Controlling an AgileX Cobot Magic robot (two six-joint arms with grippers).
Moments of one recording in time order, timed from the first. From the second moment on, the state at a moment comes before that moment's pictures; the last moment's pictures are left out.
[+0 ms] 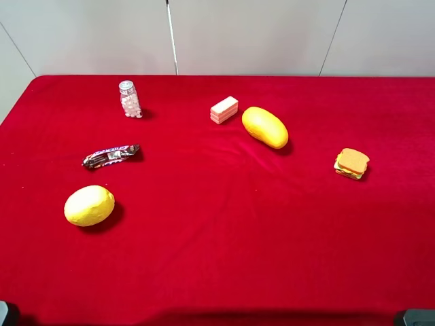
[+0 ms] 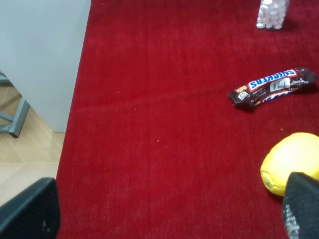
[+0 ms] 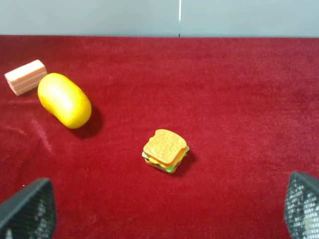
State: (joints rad) left arm -0.16 0.00 -0.48 0.21 1.06 -0.11; right arm 0.00 -0.01 -0.50 0.11 1.02 -0.04
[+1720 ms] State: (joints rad) left arm -0.16 0.00 -0.48 0.21 1.06 -0.11; right arm 0.00 -0.01 -0.50 0.11 1.01 -0.05
